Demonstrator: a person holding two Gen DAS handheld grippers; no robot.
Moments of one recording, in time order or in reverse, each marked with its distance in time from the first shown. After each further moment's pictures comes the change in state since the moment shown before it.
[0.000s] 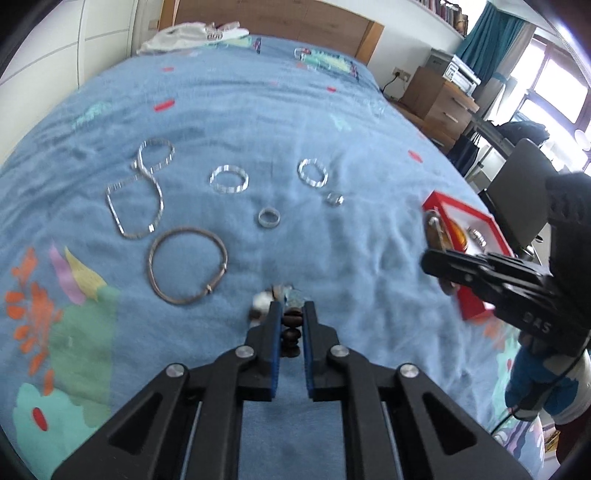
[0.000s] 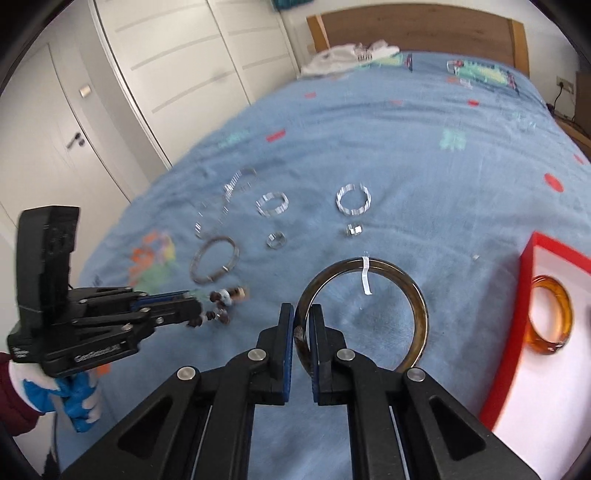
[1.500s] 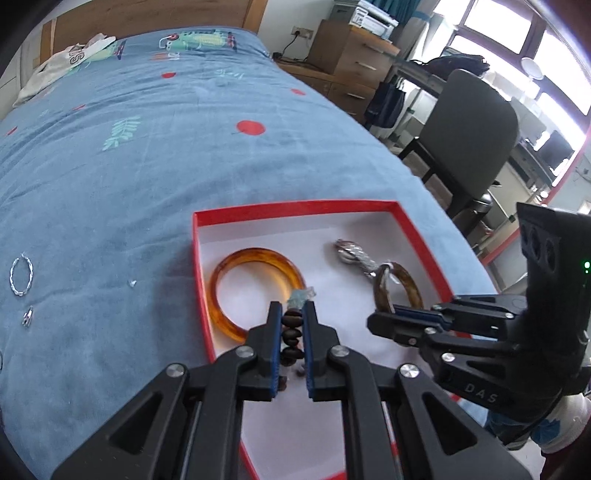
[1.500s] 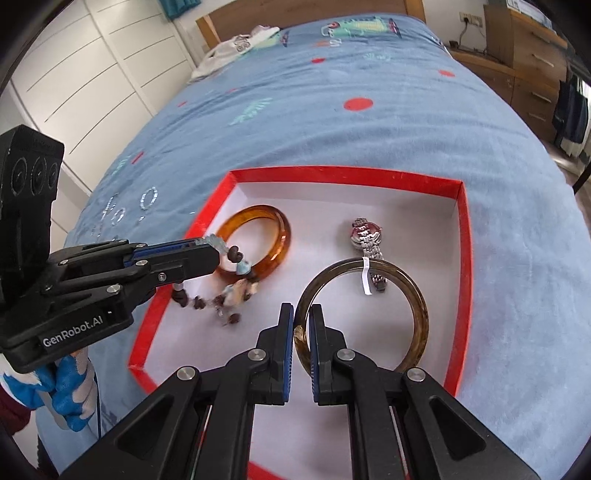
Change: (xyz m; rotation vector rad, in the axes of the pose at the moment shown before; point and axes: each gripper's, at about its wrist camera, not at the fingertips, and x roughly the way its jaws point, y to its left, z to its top) left arm 0.155 -0.268 0.071 0.241 0.112 -0.178; right arm -0.077 -0.226 -0.048 0.255 0.092 -0.184
